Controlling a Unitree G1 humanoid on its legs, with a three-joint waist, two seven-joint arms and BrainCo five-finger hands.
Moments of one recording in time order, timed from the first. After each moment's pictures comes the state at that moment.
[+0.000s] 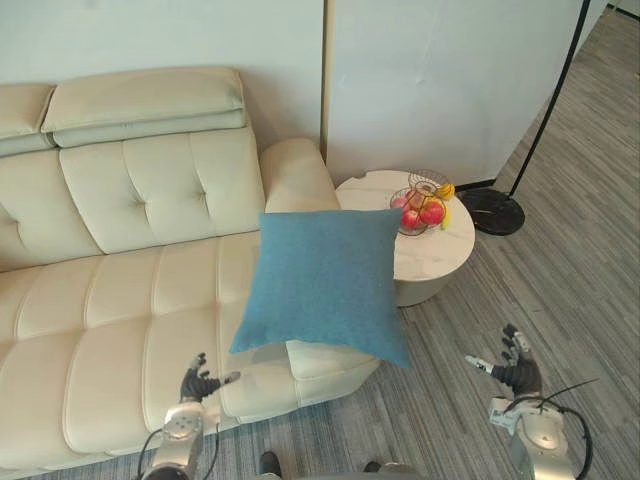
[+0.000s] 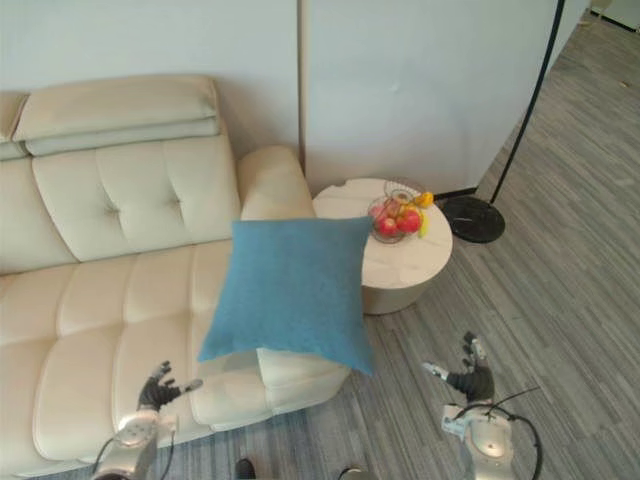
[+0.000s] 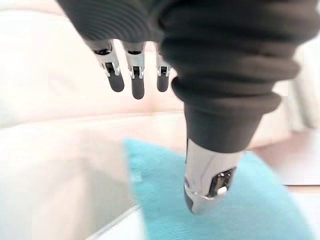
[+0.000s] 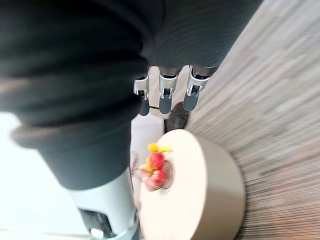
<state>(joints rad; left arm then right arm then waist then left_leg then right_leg) -0.04 0.28 0.07 0.77 -0.13 -0.20 0.13 0.17 -0.25 -0.25 0.27 0.05 -0.20 -0.02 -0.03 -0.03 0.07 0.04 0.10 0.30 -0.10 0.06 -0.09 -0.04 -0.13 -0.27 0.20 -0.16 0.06</state>
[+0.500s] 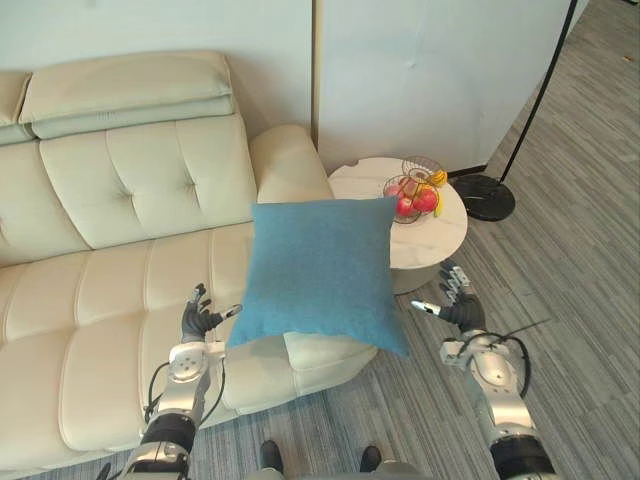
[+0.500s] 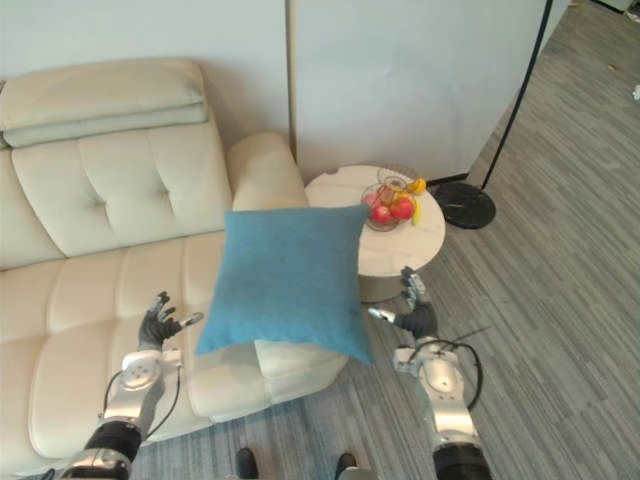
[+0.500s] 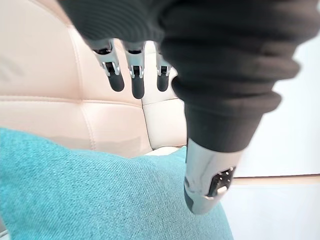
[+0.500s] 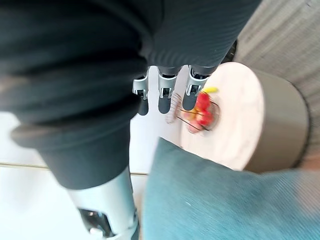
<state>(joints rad) -0.24 0.29 0.03 0.72 -0.16 -0.21 0.20 -0.12 -0.23 -0.03 0.40 0.17 -0.22 -0.02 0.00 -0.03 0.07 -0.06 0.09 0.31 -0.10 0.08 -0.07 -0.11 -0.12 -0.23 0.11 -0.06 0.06</state>
